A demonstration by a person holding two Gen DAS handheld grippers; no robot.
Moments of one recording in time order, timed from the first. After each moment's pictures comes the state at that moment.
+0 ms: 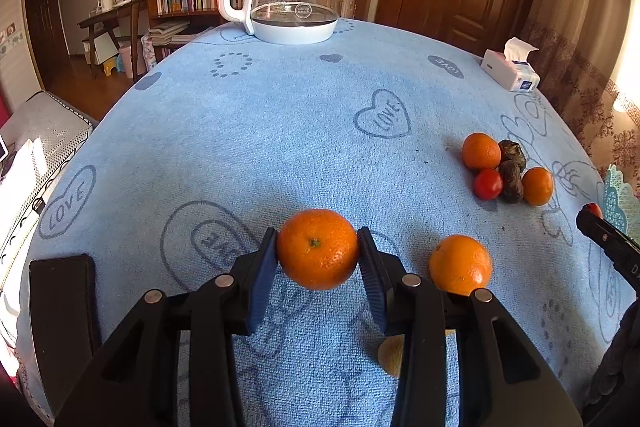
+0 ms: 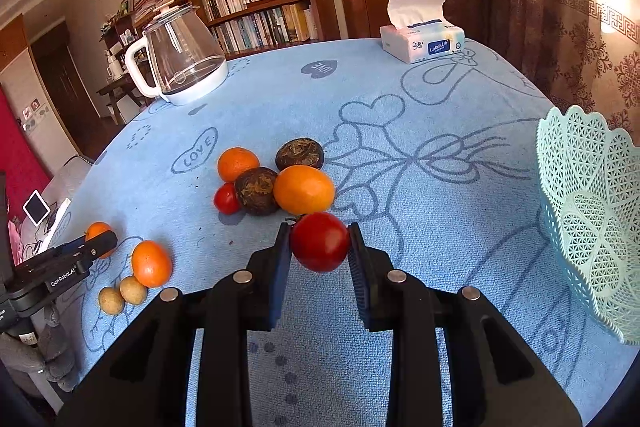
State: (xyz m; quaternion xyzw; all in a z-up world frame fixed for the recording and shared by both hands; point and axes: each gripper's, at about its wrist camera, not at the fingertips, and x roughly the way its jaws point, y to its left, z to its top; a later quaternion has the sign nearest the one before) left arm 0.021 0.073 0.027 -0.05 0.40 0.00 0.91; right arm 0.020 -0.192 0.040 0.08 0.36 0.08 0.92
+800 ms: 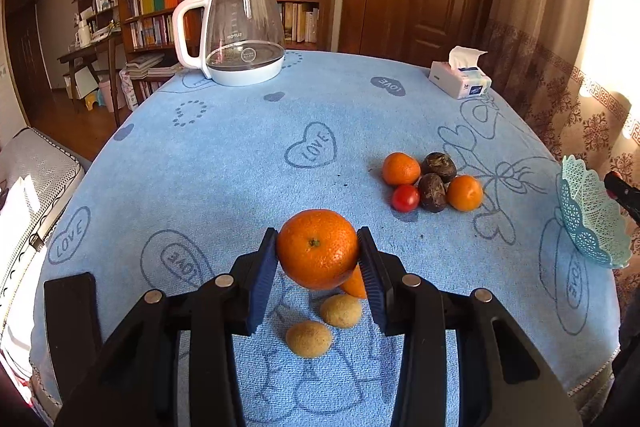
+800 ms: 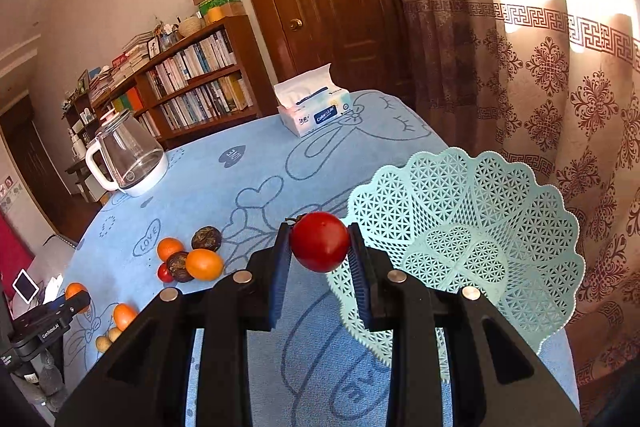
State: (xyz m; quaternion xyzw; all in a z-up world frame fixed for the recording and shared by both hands) left arm -0.005 0.023 0.072 -0.02 0.37 -0.04 0.93; right arm -0.024 -0.319 0.092 0.16 0.28 -0.03 0.95
